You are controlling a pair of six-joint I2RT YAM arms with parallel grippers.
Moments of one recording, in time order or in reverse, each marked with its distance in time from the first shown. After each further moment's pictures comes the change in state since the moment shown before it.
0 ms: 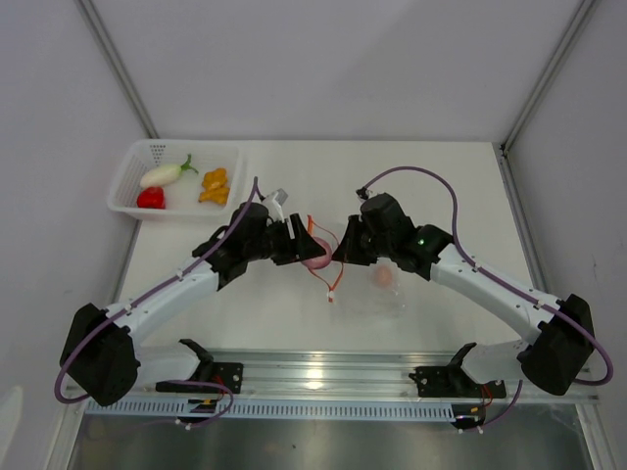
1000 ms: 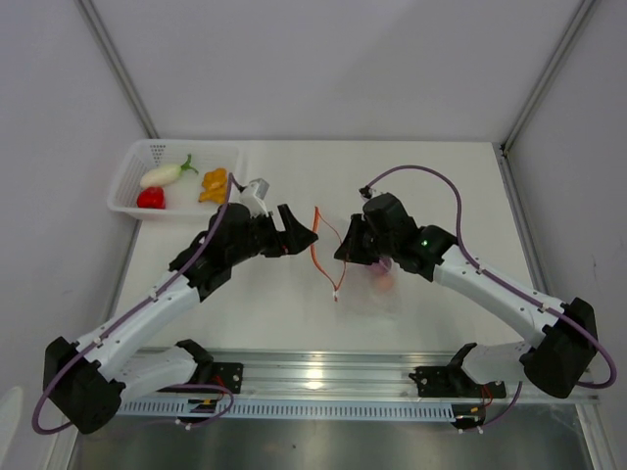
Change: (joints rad) left arm -0.007 -0.179 0.004 -0.017 -0.152 0.075; right arm -0.002 -0.020 0.000 -0.006 0.024 -0.002
